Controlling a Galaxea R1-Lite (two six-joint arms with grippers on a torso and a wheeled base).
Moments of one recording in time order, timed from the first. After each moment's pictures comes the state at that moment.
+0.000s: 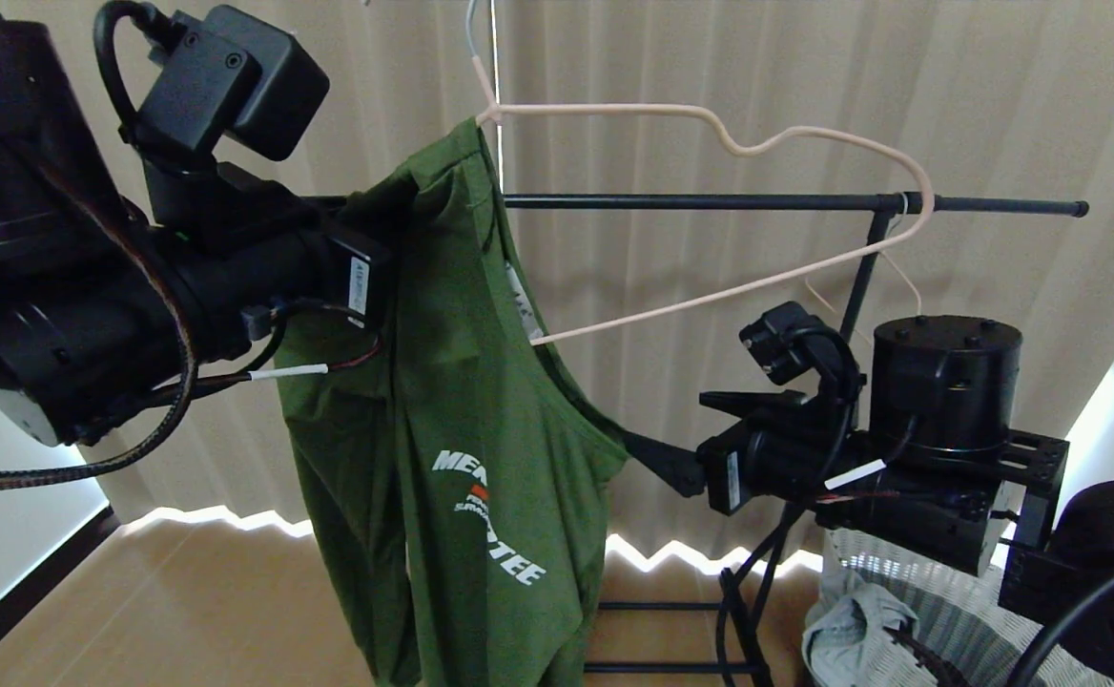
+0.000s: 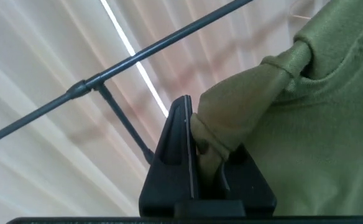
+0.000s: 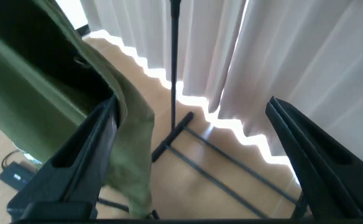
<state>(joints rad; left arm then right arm) -0.55 1.48 -1.00 -0.50 0.17 0.39 0.62 1.72 -0.73 -0.67 0.02 0.07</state>
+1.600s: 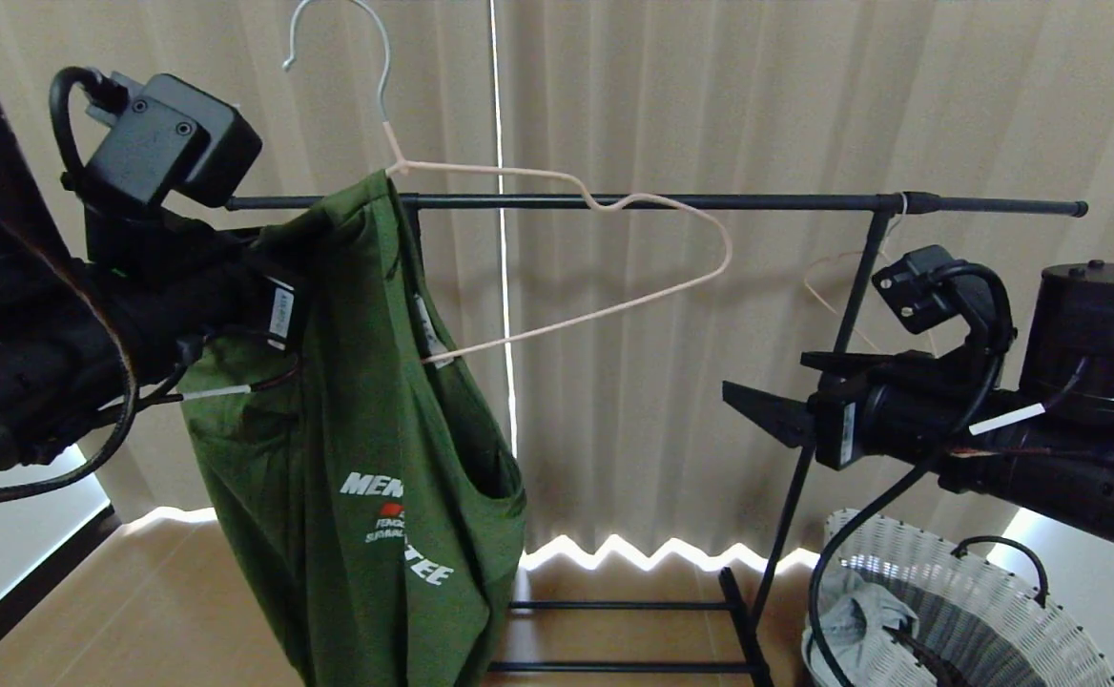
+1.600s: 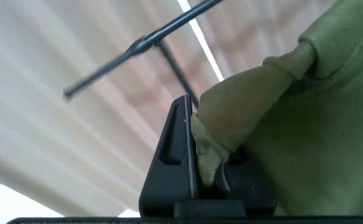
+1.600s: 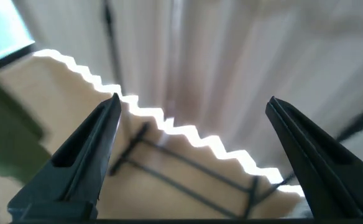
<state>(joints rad) -0.41 1.43 -0.90 -0.51 0.26 0.46 0.48 1.54 -0.72 -0.55 0.03 0.06</state>
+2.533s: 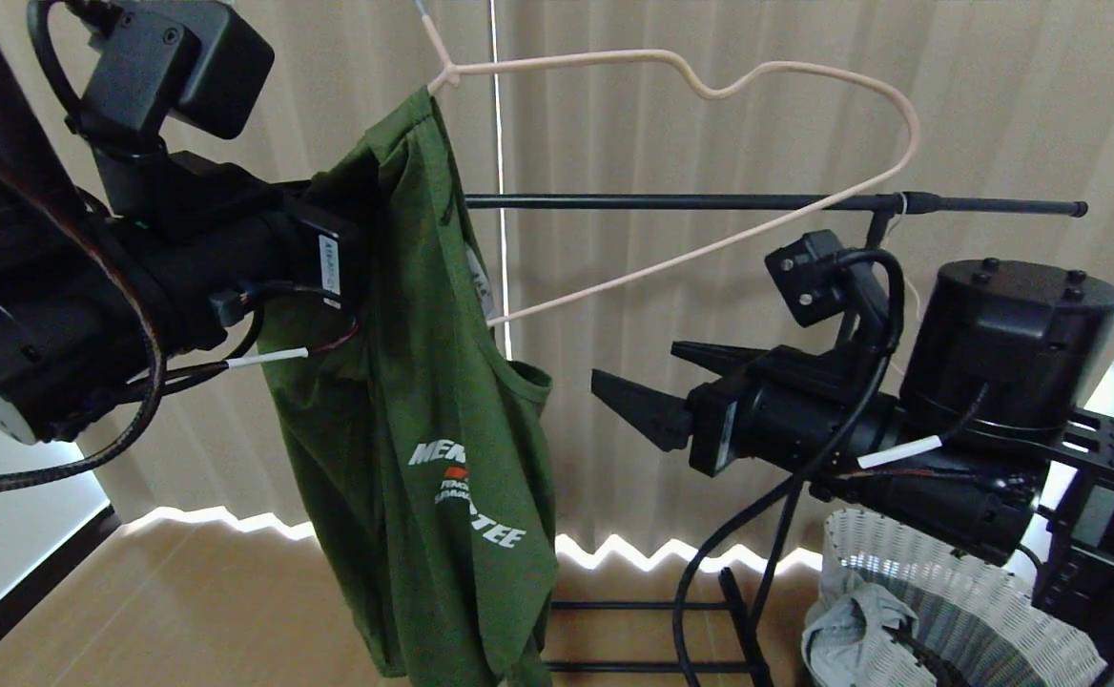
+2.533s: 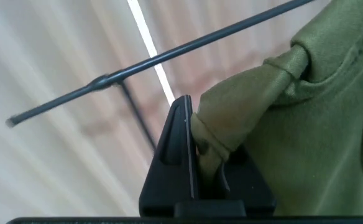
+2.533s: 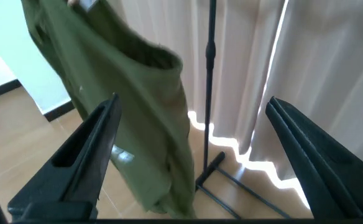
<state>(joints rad) -0.52 1.46 -0.97 -0.58 0.18 0.35 0.71 1.67 -0.81 -0.76 0.03 0.19</state>
